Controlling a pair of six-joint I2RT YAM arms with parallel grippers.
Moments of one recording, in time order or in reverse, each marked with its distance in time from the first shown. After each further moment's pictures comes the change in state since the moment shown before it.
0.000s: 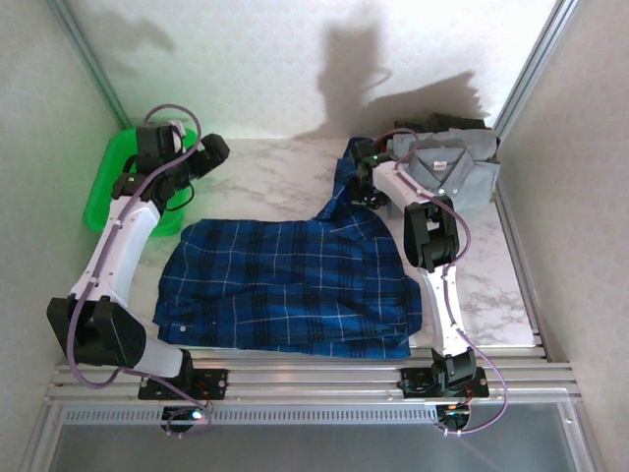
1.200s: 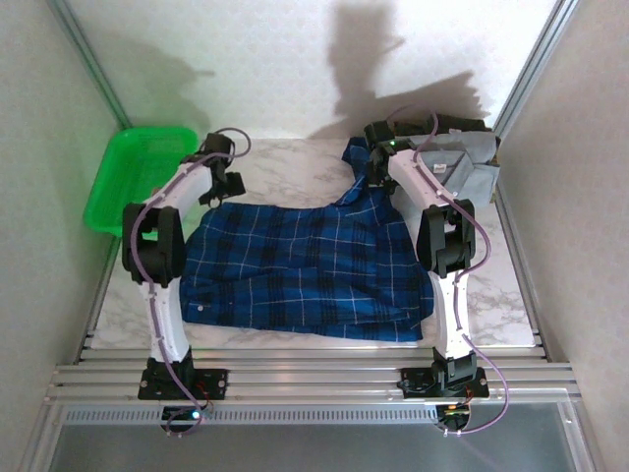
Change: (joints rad) left arm -0.075 0.683 0.312 -0.180 -0.337 0.184; right arm -0.043 -0.150 0.005 -0.023 0.201 -0.153
